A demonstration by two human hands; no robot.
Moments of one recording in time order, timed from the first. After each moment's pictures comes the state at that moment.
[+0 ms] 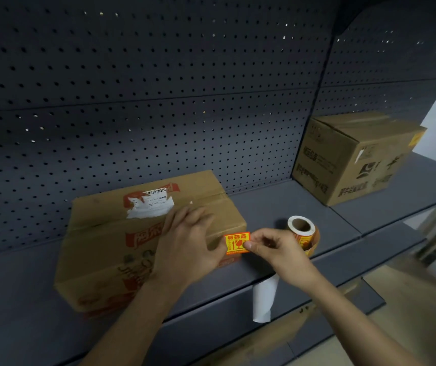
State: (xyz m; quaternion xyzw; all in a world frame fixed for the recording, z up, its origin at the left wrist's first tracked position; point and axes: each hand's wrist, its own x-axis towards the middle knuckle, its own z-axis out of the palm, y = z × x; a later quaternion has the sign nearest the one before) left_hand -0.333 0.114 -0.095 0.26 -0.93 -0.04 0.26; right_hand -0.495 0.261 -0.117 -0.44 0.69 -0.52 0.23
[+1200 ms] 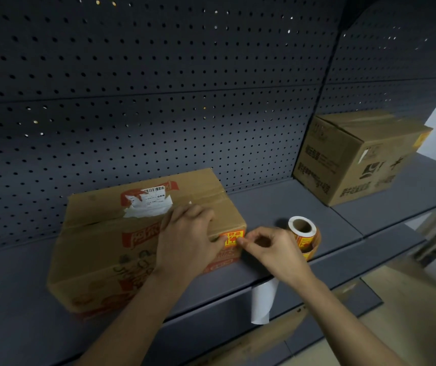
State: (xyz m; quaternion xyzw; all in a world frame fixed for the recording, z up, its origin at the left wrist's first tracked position) left_hand -0.346 0.112 -0.091 0.29 -0.92 -0.03 0.28; right_hand -0.500 0.248 -0.125 -0.44 0.78 -0.44 0.10
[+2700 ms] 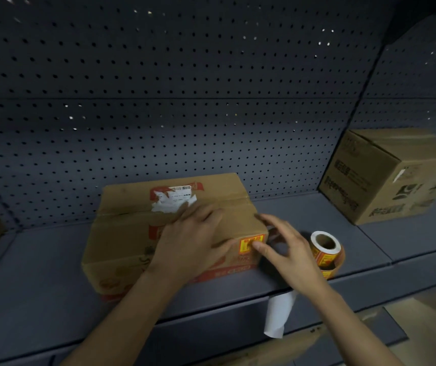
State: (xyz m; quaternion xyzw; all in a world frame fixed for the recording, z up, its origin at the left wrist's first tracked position) left_hand -0.309 0.102 -0.066 0.26 -0.94 0.00 0.21; right_hand -0.502 0.238 -0.117 -0.54 0.71 -0.45 0.10
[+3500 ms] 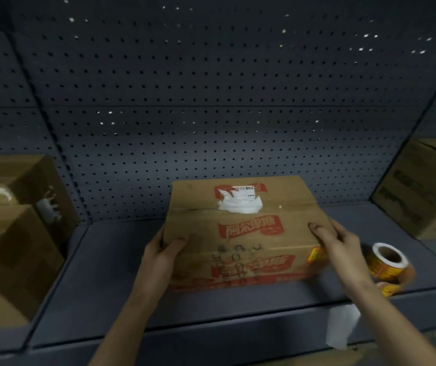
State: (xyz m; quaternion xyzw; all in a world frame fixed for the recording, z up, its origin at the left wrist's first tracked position) left_hand -0.170 0.054 -0.097 0.42 -0.57 -0.59 0.38; right_hand -0.454 0.198 -0.093 -0.28 0.70 -0.63 0.21
